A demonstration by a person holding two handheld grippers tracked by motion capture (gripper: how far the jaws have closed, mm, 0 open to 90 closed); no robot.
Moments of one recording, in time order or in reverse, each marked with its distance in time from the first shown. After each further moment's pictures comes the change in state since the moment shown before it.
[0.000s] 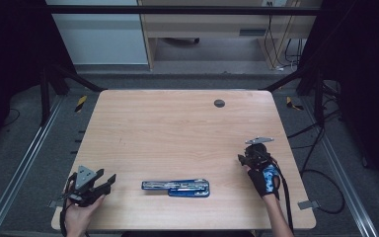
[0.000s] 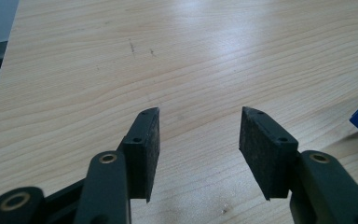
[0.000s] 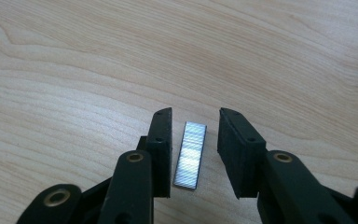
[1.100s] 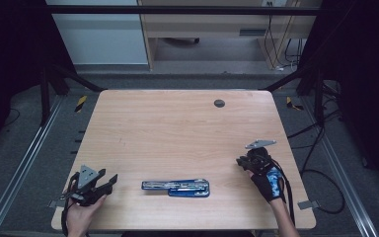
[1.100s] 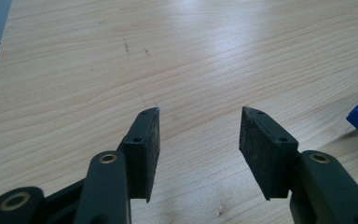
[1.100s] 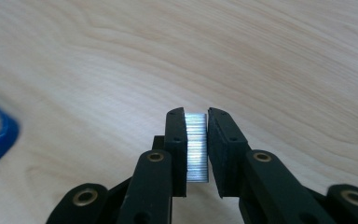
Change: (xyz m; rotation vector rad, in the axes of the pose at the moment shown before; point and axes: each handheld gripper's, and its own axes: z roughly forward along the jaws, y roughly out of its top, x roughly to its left) left arm -0.003 0.001 0.003 0.013 -0.009 0.018; right arm 0.007 -0.007 -0.021 -0.011 0.176 -0.098
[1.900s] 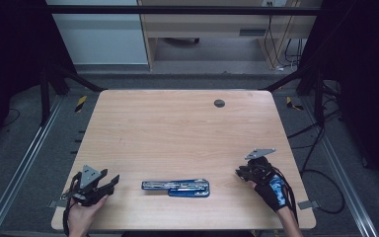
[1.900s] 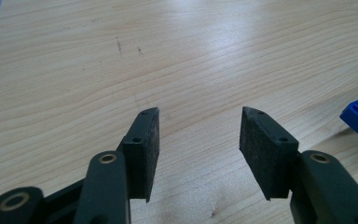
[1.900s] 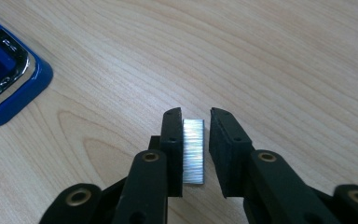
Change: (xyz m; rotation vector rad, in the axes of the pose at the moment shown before) left arm -0.002 0.000 0.002 0.009 -0.009 0.008; right arm 0.007 -0.019 -0.005 0.042 0.055 -0.090
